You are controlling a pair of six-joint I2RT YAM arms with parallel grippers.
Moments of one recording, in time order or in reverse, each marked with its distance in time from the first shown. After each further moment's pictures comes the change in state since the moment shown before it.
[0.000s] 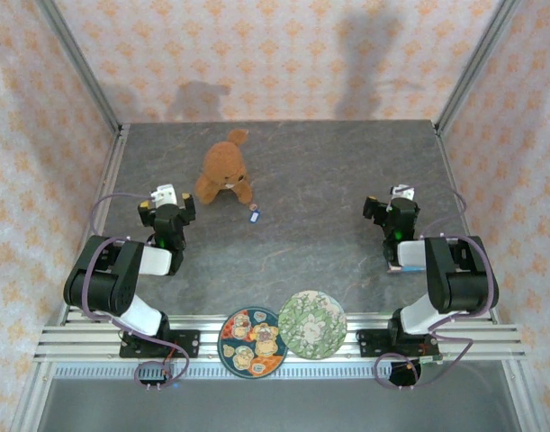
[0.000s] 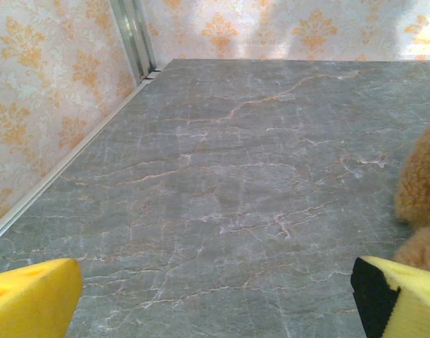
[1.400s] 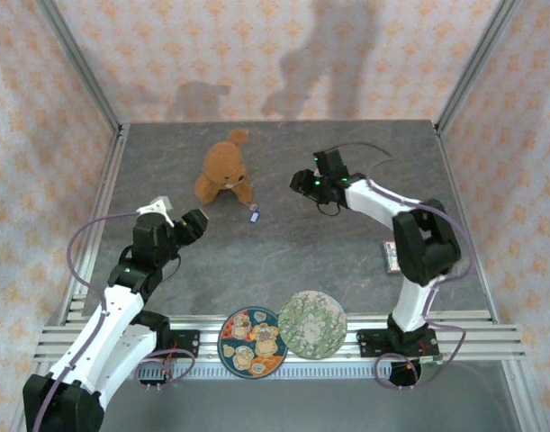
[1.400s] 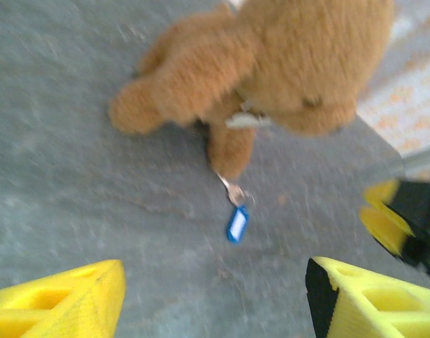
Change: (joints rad) left arm -0.126 -0.826 0.112 -1.127 0.572 -0.708; right arm 0.454 0.334 0.848 -0.885 -0.360 0.620
